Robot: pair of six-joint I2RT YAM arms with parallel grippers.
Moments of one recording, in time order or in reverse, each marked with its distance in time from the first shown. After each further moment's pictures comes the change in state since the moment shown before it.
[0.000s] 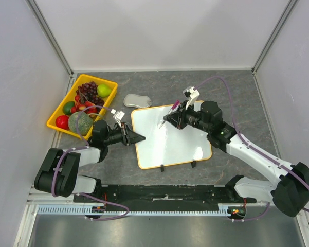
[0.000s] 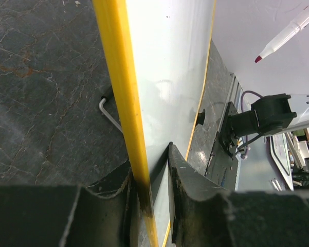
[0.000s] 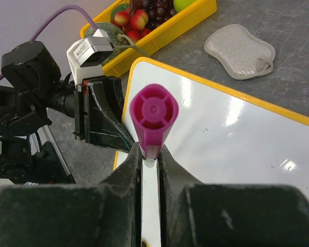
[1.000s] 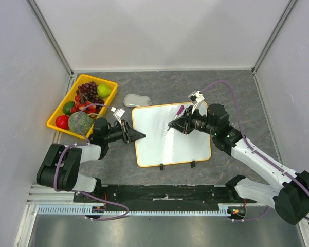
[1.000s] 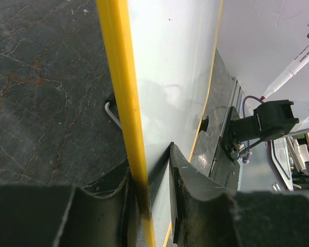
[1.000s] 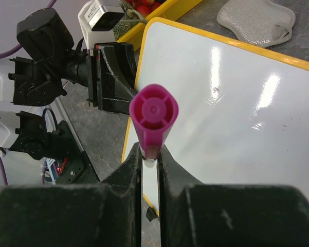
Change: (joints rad) left arm 0.011 0.057 0.039 0.010 0.003 0.000; right arm -0.078 -0.072 -0.079 -0.047 -0.158 0.040
